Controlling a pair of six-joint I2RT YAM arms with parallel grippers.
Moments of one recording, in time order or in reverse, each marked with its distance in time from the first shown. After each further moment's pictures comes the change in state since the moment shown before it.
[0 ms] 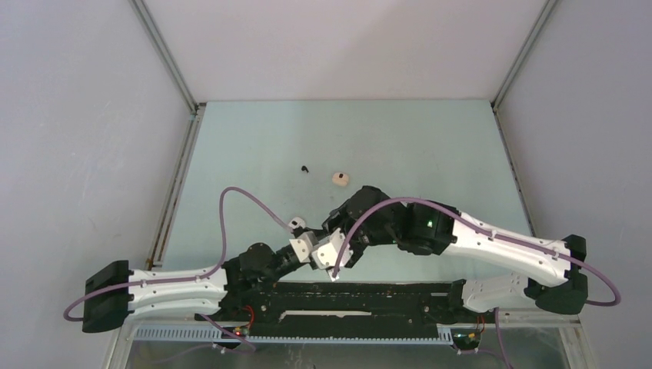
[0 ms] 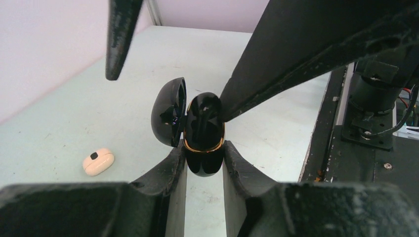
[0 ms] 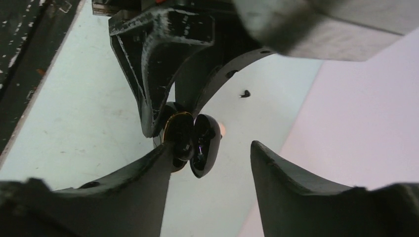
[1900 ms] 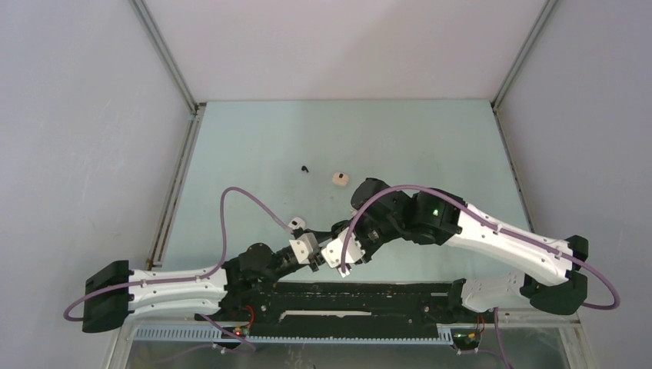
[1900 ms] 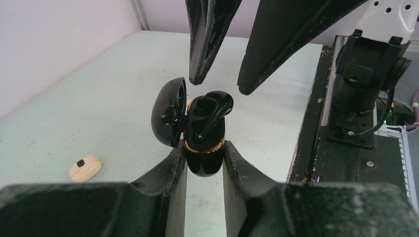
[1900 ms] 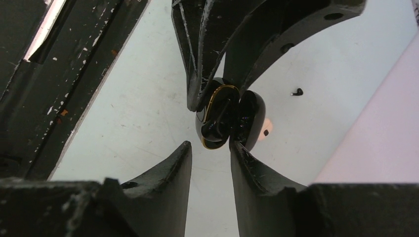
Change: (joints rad) left arm 0.000 0.001 -0.006 0.008 0.045 -0.021; right arm -0.064 0.044 0.148 -0.304 -0.154 0.039
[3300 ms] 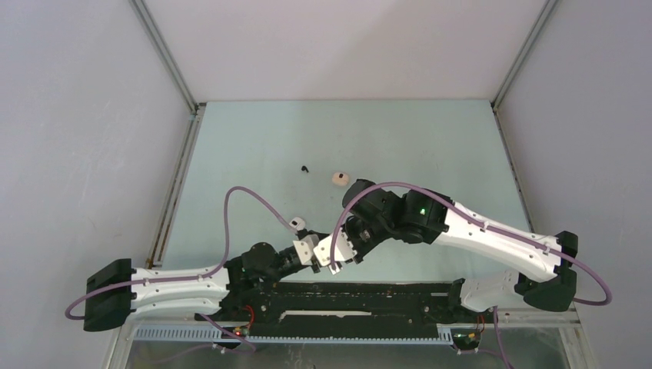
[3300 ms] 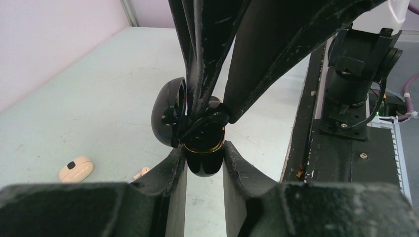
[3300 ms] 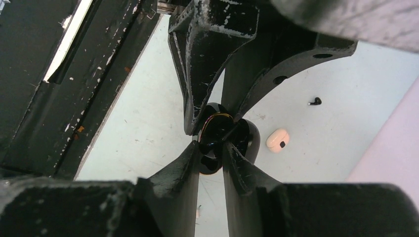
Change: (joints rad) left arm 0.000 0.027 0.010 -0.008 0.037 0.000; right arm 0.003 0.048 -0.012 0.027 -0.044 0.070
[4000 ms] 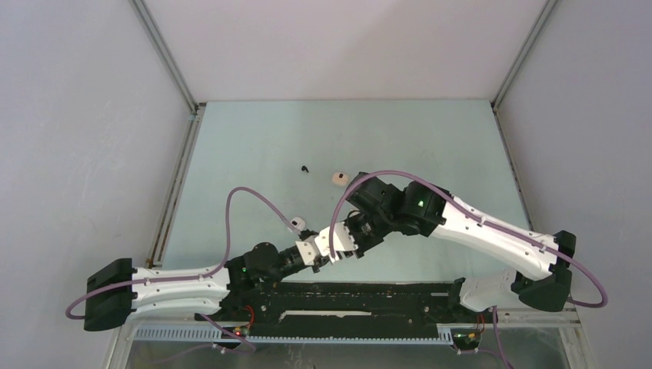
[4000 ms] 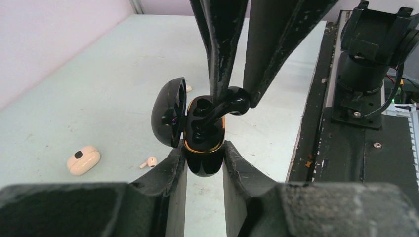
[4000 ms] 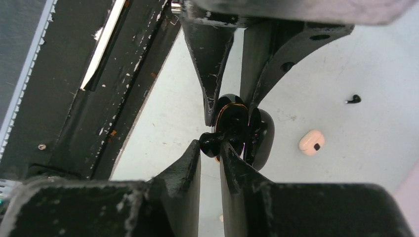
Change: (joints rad) left arm 0.000 0.007 0.000 -0.038 -0.022 0.021; right arm -0.057 0.015 0.011 -0.045 -0.095 0.064
